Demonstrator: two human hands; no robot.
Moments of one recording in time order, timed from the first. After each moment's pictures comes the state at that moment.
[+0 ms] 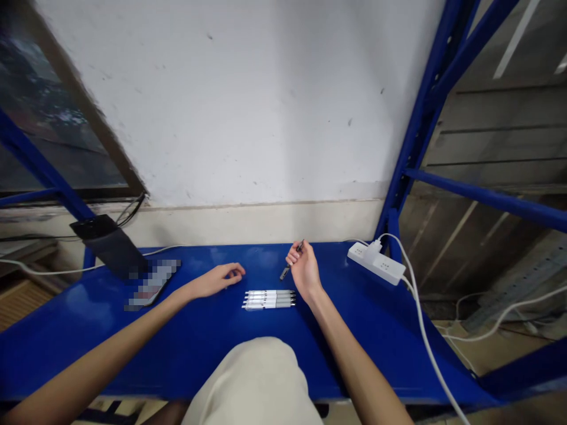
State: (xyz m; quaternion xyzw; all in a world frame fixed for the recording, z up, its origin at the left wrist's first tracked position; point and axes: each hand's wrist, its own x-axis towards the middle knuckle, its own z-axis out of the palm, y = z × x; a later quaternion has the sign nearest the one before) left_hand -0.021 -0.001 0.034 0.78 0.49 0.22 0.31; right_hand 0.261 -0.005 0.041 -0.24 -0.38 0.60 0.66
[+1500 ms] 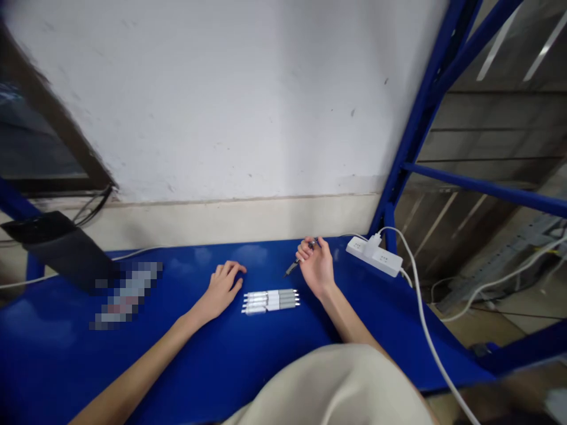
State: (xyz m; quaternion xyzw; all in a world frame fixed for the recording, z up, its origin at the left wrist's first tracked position) left_hand -0.006 -0.010 -0.022 0.82 0.53 0.21 0.07; right_hand 0.279 -0.003 0.034 -0.10 -0.21 0.69 0.68
